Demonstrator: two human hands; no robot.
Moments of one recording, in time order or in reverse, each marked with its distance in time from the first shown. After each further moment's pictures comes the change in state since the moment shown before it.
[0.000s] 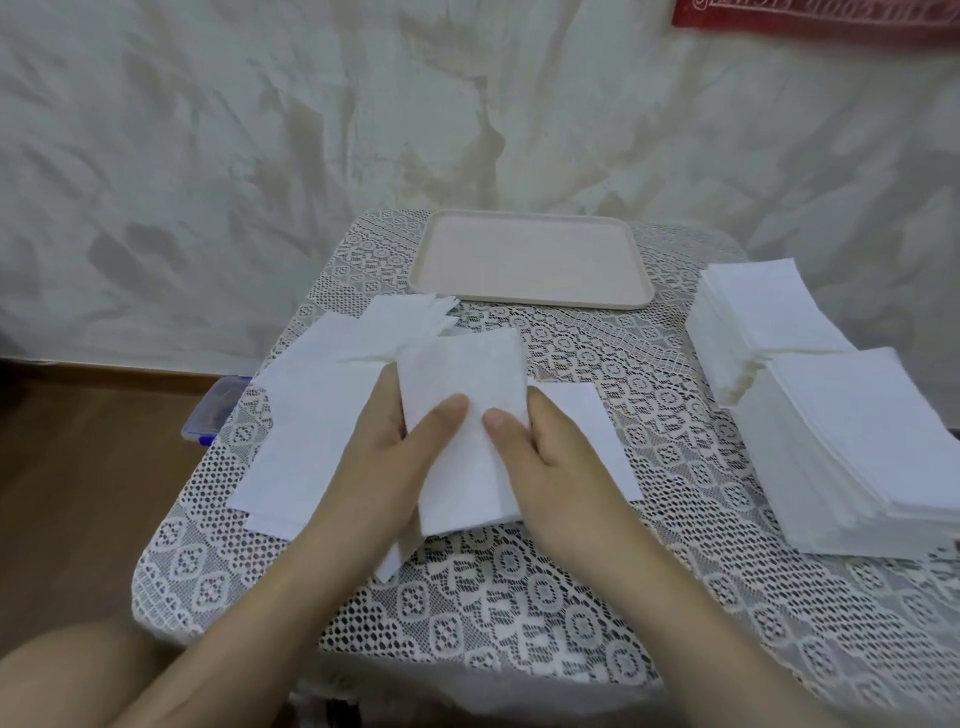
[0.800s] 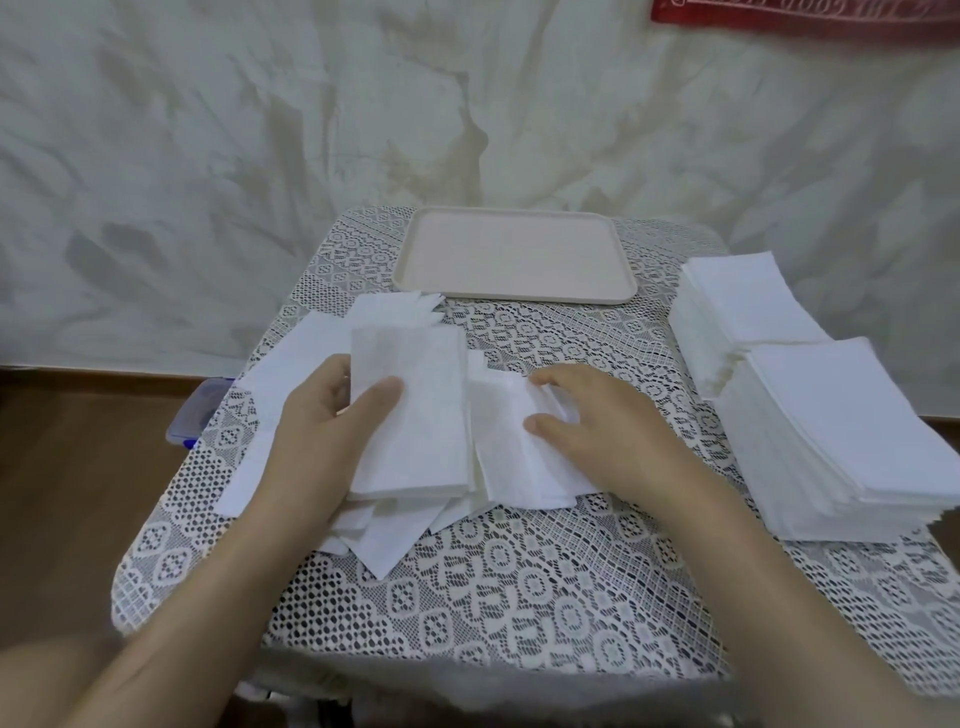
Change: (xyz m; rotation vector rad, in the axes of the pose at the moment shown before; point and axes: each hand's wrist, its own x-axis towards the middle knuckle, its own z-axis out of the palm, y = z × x) left_hand 0.018 0.002 -0.030 0.135 0.170 -0.027; right_hand 0.037 0.024 -0.063 -0.702 0.001 -0.033
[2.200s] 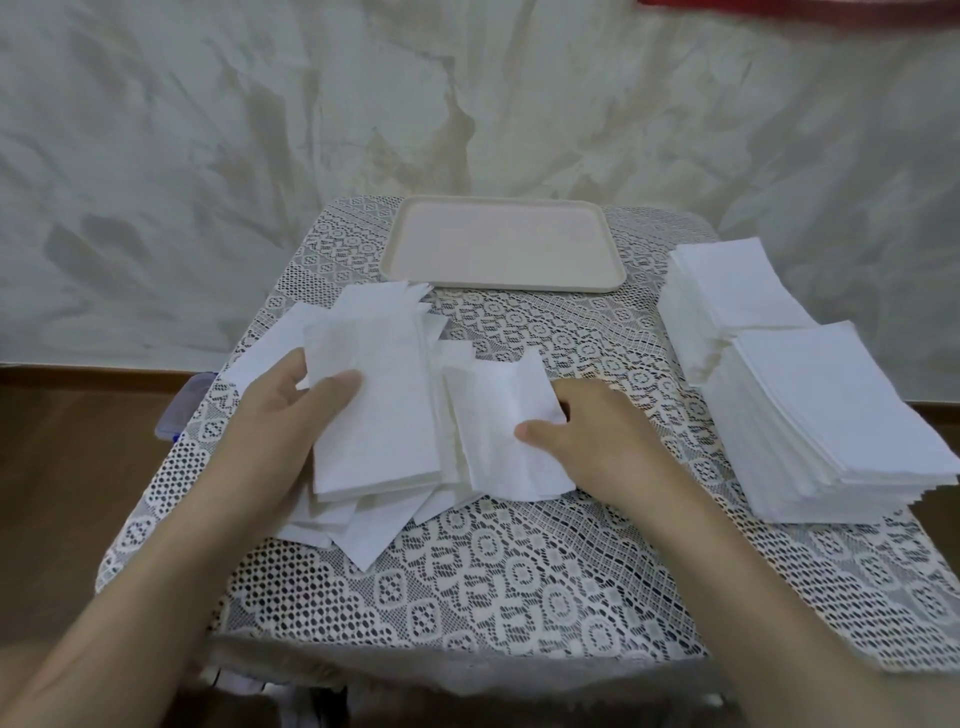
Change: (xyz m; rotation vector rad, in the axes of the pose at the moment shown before) left_hand 0.004 0.002 -0.019 -0.144 -0.102 -0.106; right_hand -0.013 -0.007 0.009 0.194 -0.007 0.212
